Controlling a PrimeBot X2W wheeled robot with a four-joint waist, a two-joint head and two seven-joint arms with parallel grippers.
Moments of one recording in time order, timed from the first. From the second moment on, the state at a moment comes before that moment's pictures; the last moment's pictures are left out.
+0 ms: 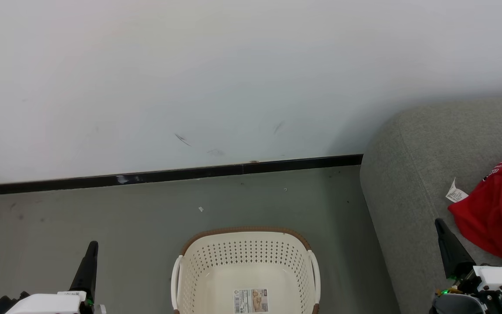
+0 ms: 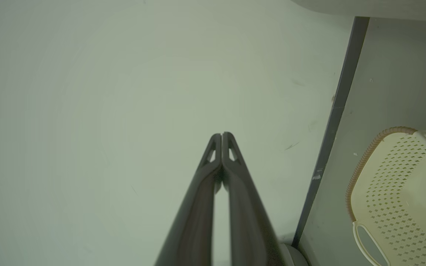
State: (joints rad) left arm -0.06 0.04 0.07 0.28 -1.60 -0.12 0.10; right arm -0.05 -0.10 -0.04 0.26 1.69 0.13 0.03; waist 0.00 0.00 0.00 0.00
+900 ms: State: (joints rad) left arm -0.06 0.04 0.07 0.28 -1.60 -0.12 0.10; right arm -0.05 -0.10 -0.05 0.26 1.69 0.13 0.04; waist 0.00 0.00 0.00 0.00
